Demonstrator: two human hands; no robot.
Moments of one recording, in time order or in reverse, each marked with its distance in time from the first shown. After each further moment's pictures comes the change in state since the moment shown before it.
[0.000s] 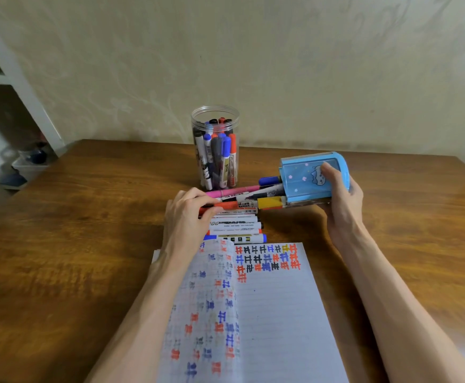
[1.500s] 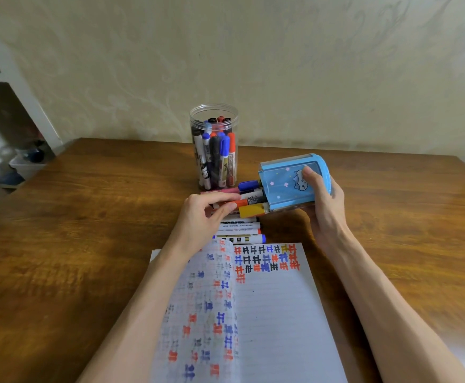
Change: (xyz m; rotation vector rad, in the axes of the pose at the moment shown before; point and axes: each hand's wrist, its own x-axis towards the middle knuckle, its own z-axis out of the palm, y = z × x) left_hand 0.003 0.017 -0.007 -0.522 -0.227 0.046; right_hand -0.009 0.012 0.016 -0.029 -0.125 0.027
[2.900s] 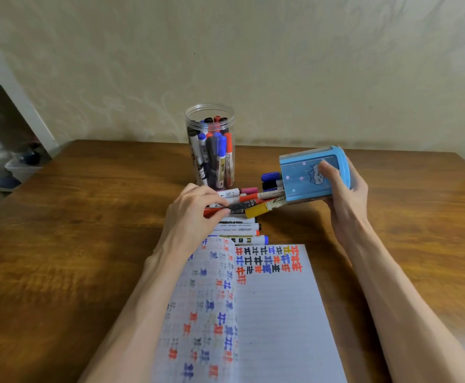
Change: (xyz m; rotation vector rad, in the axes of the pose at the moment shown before) left_hand 0.008 -0.011 -0.003 0.573 0.090 0.101; right_hand 0.018 -0.010 -0.029 -0.055 0.061 -0.126
